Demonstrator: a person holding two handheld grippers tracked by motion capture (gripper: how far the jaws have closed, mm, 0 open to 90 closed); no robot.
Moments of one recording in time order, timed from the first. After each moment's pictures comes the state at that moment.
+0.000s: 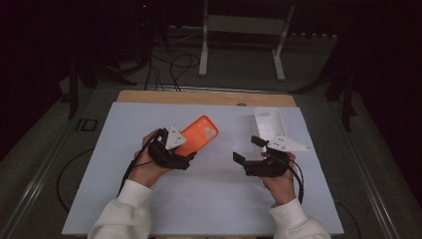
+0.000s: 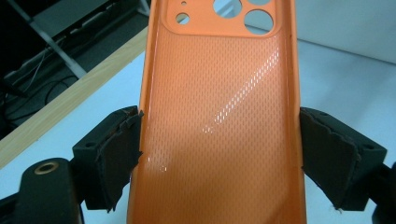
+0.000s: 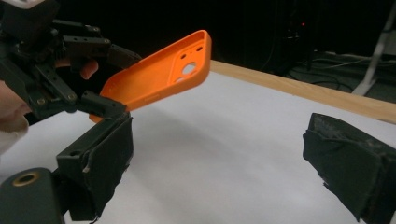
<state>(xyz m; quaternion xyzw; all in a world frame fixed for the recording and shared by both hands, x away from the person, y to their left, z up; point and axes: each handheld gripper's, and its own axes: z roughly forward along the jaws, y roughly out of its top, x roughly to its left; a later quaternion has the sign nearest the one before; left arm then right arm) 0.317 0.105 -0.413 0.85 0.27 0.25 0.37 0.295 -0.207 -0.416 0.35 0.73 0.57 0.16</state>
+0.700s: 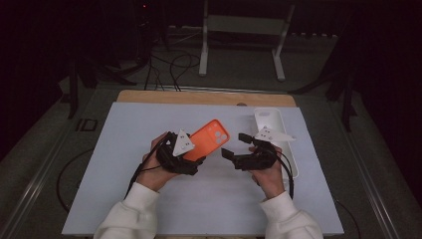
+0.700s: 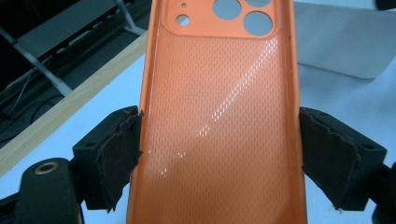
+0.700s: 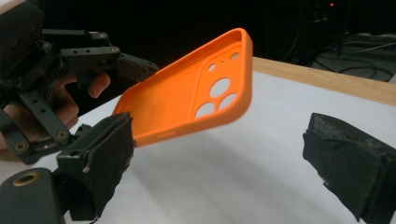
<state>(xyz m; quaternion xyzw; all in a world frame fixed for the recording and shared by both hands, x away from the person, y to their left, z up) 0.305 0.086 -0.411 0.85 0.24 0.24 0.40 0.315 -0.183 -0.416 0.35 0.74 0.57 0.11</state>
